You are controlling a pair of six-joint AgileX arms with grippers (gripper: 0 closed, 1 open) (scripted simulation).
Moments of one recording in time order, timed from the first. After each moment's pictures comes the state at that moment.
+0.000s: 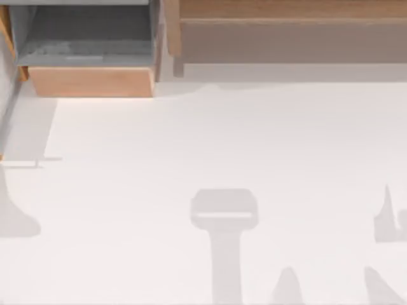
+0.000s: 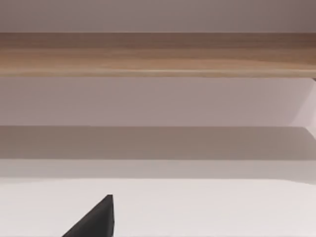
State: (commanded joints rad) left arm 0.66 2.02 0.52 1.49 0.70 1.59; right arm 0.00 0.00 0.00 0.00 0.00 0.00
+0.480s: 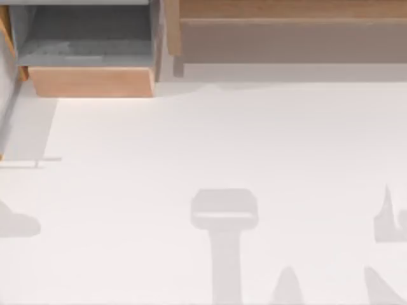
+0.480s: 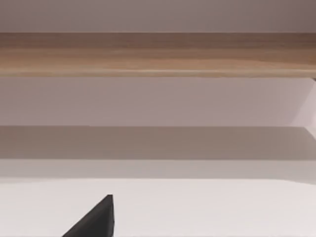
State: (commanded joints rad) left arm 0.66 2.02 0.52 1.49 0.70 1.59; right arm 0.00 0.00 0.00 0.00 0.00 0.00
